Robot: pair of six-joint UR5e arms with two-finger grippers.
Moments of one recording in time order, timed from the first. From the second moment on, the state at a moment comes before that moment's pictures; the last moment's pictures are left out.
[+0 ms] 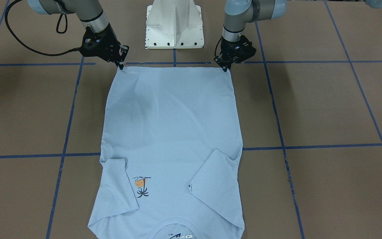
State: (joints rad) left arm -0.23 -1.84 -1.99 -1.64 -1.65 -1.90; right arm 0.31 -1.46 2.12 -1.27 1.69 1.52
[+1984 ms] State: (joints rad) left arm -0.34 -1.87 -2.37 -1.25 -1.73 -1.58; right arm 0.58 -1.42 2.18 -1.27 2.09 1.50
